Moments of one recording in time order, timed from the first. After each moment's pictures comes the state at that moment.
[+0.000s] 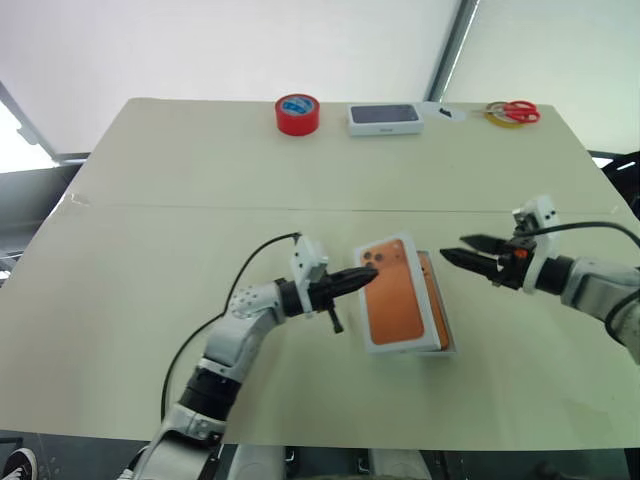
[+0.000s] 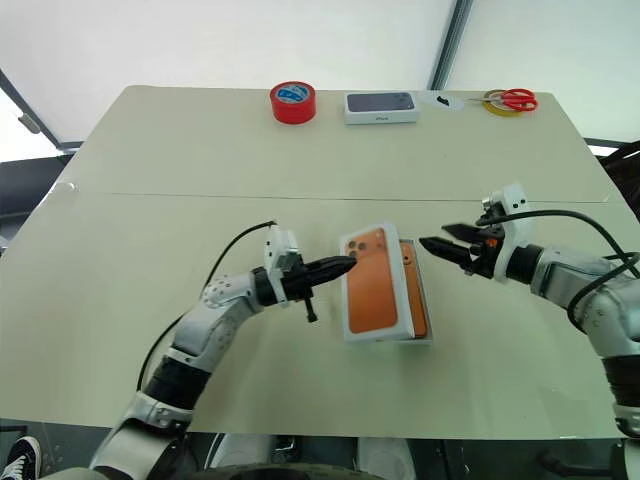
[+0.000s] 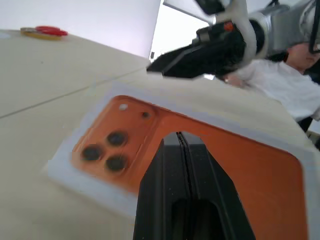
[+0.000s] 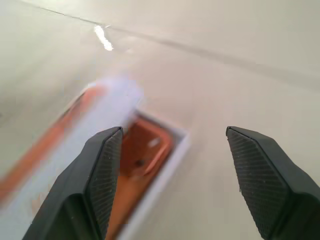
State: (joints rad) left arm -0.32 0.23 -0.21 0.03 -0.39 0.21 -0.93; right arm -0.28 -0.94 -0.08 -0.03 0.75 0.53 0.66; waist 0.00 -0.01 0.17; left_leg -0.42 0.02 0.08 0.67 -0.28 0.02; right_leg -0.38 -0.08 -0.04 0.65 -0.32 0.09
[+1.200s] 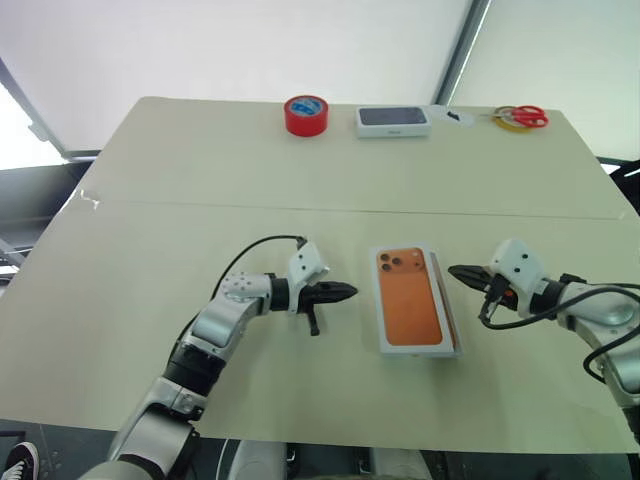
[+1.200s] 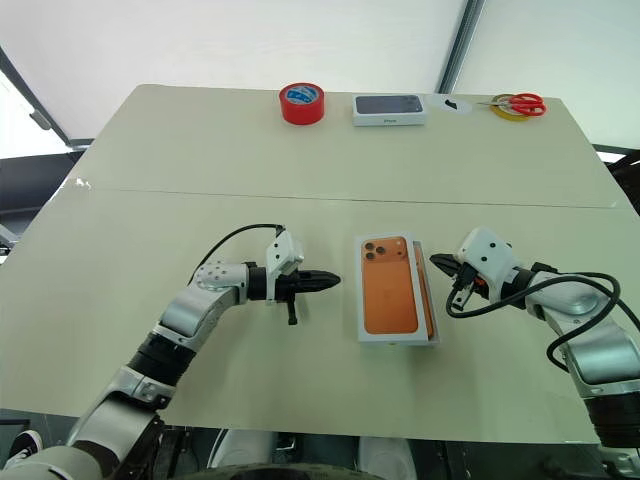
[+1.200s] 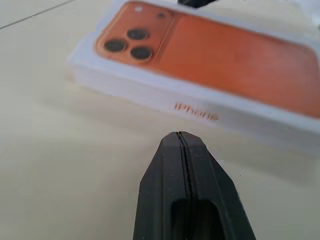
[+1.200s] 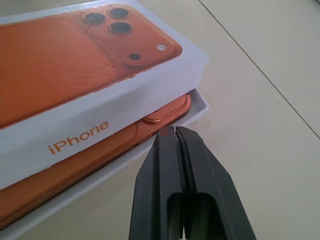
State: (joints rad) left arm -0.48 0.30 -0.33 0.16 -0.20 0.28 -1.00; right arm -0.07 -0.91 -0.10 -0.13 0.27 0.21 0.83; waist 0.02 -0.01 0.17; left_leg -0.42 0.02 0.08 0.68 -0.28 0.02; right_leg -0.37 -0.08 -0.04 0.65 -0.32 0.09
